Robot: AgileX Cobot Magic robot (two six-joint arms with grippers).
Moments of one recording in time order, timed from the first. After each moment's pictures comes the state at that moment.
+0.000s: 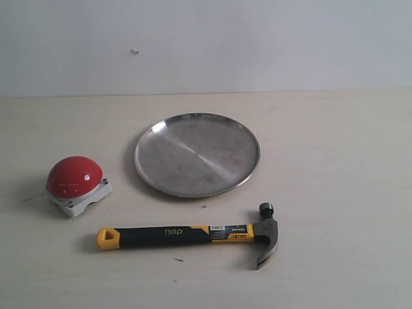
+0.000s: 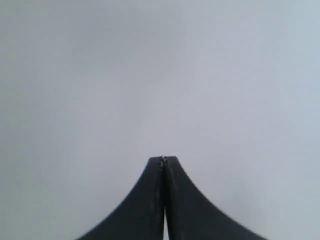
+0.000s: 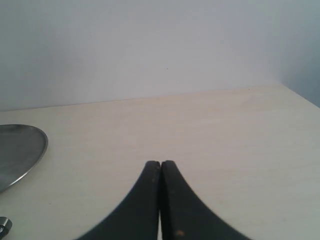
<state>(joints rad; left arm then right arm) -0.08 0.01 0.00 0.20 -0.31 -0.41 -0.08 0.01 0.00 -0.05 0.24 0.11</state>
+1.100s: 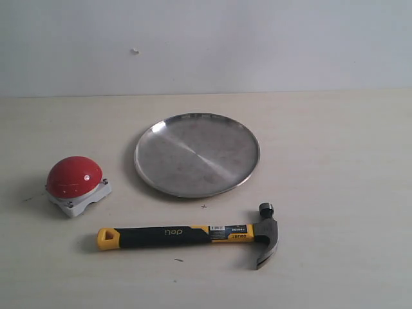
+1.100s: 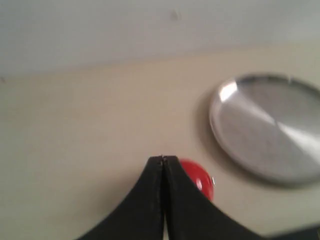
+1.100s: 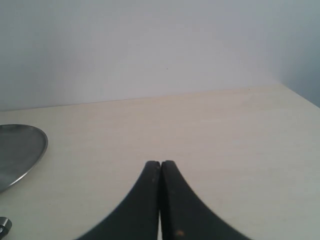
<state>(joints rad) -0.08 1.11 -0.92 -0.27 0.51 0.28 -0.08 0.01 0.00 -0.05 0.24 0.11</state>
